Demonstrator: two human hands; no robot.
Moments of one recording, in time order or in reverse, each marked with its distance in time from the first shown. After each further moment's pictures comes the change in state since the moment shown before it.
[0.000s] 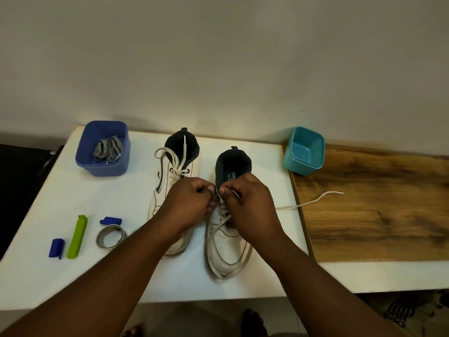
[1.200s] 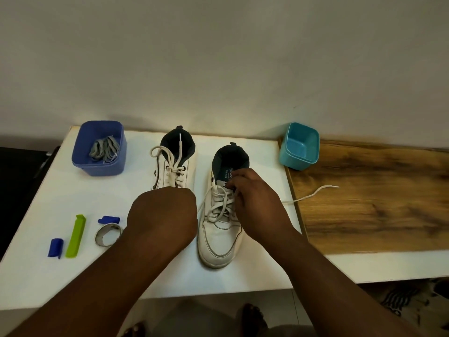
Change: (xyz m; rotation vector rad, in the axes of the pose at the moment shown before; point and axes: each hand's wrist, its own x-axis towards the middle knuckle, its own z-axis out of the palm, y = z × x) left_hand -0.029 0.003 -0.022 1.415 0.000 0.148; right_hand -0.006 0.009 -0.021 -0.275 -0.143 -0.055
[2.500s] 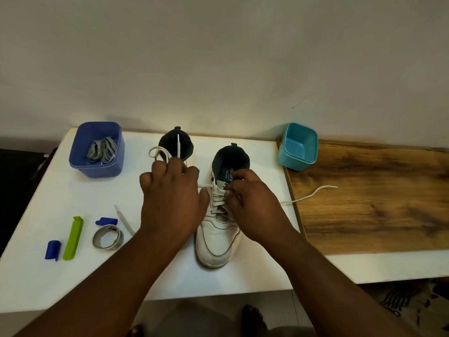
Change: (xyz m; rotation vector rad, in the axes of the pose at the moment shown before) left_hand 0.012 0.015 -0.004 -0.078 0.430 -0.100; right_hand 0.001 0.002 0.001 0.063 0.012 0.048
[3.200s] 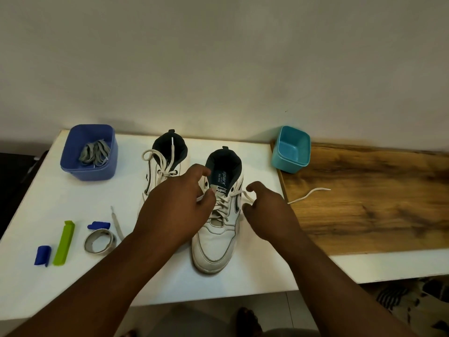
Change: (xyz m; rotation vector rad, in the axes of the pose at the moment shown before) left_hand -0.004 0.004 -0.019 -0.606 -0.085 0.116; right_hand -0.004 0.031 -0.009 -0.102 -0.053 0.354
